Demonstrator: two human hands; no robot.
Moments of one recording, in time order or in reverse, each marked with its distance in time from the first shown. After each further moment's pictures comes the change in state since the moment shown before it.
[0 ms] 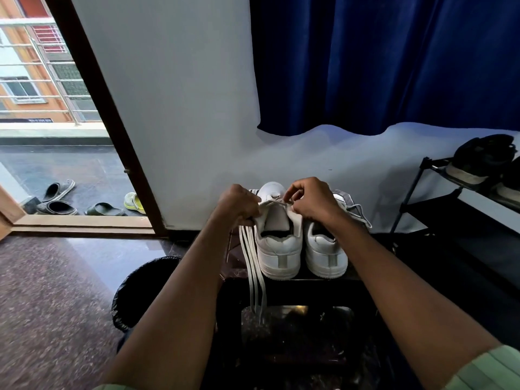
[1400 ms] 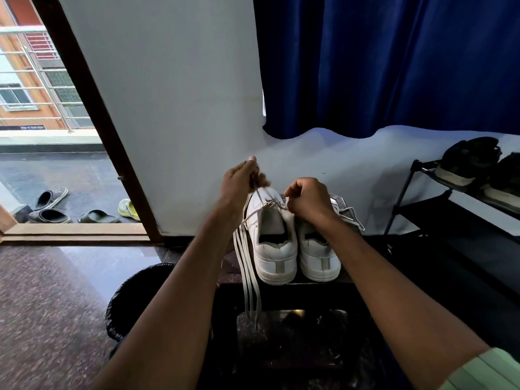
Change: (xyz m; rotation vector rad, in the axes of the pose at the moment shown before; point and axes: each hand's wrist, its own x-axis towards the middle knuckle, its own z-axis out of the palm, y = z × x) left_hand -0.025 0.043 0.004 -0.639 -0.006 0.361; right_hand 0.000 0.000 -0.002 0.114 0.141 0.087
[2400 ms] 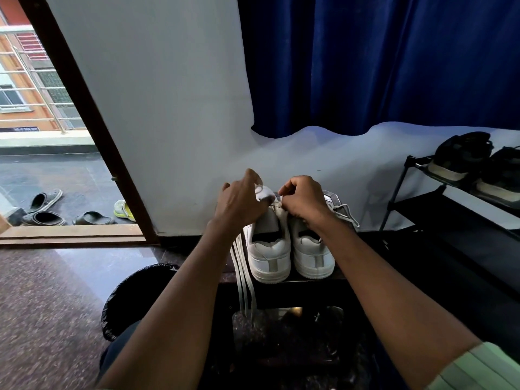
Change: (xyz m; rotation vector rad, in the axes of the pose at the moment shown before) left_hand 0.006 -0.037 -0.003 1.180 -0.054 0.311; right_hand -0.002 0.000 -0.002 0.046 -0.007 0.049
